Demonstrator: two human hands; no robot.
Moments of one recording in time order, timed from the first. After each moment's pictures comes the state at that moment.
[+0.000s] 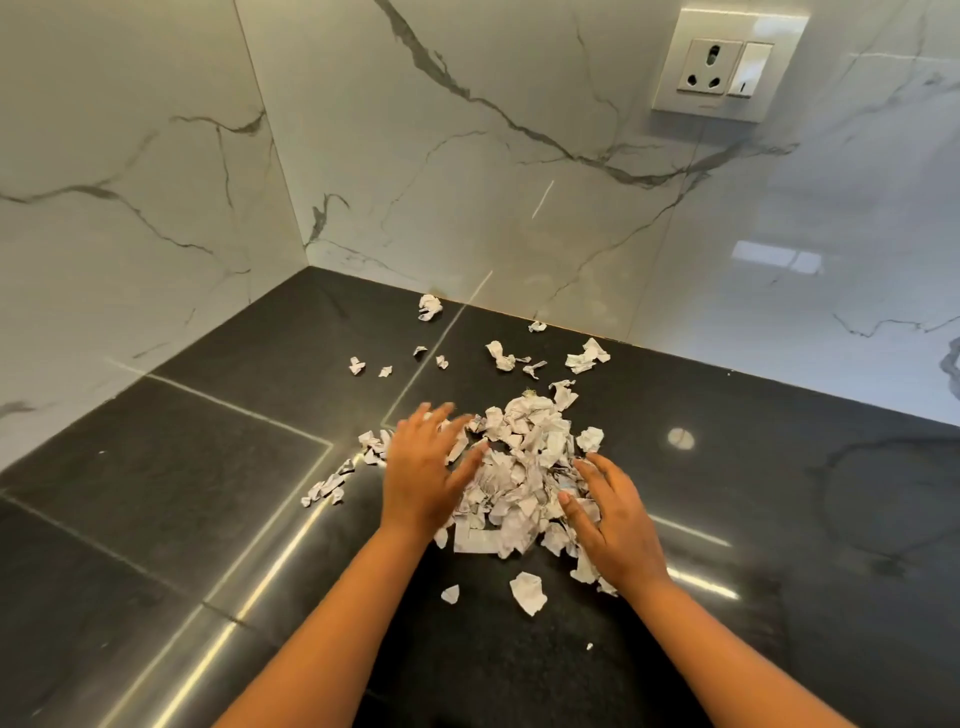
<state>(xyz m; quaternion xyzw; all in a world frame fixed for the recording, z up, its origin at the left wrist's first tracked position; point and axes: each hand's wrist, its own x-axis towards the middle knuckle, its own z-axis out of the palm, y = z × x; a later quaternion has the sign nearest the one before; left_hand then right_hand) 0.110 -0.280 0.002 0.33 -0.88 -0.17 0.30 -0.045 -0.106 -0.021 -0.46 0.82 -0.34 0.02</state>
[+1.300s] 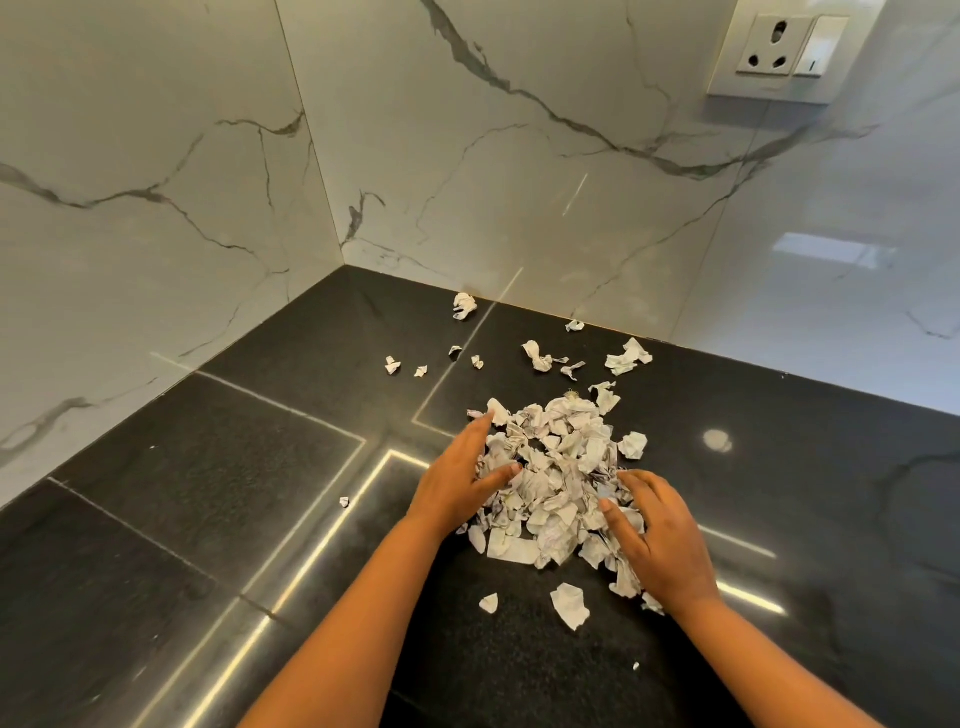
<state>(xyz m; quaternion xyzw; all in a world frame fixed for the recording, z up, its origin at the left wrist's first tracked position) 0.115 -0.309 -0.023 0.33 -0.87 -0.34 0.14 -0.040 -0.108 -0.021 -0.47 0.82 -0.33 -0.01</state>
